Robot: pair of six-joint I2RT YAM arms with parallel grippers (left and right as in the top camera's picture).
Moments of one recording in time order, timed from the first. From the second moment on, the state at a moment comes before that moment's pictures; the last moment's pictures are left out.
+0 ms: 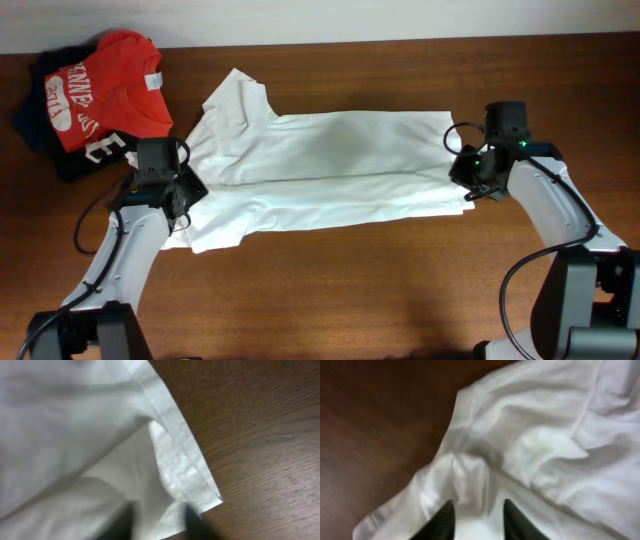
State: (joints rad) left arm 0.05 1.54 0.93 -0.44 -0.13 -0.51; right arm -0.07 1.68 1.14 -0.69 -0.04 0.46
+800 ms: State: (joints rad) left arm 0.05 1.76 1.08 -1.01 -0.06 -0.37; right arm -0.08 1.69 1.47 -1.31 -0.17 0.25
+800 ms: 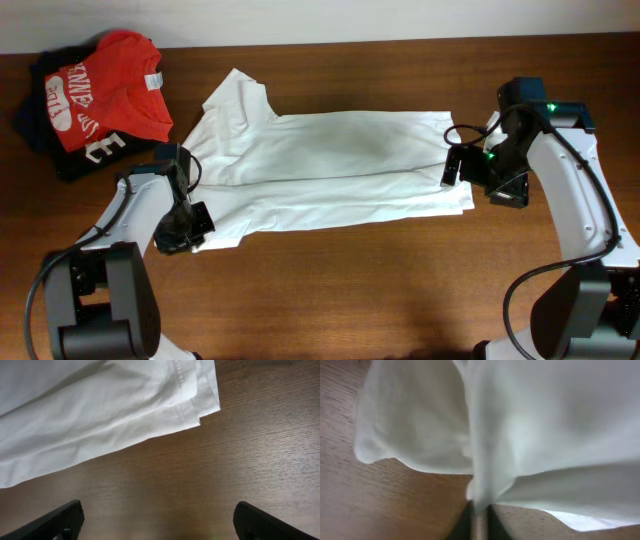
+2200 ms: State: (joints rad) left arm -0.08 1.96 1.30 -0.71 0.18 -0.39; right arm -0.08 1.69 1.39 -1.28 -0.18 0.25
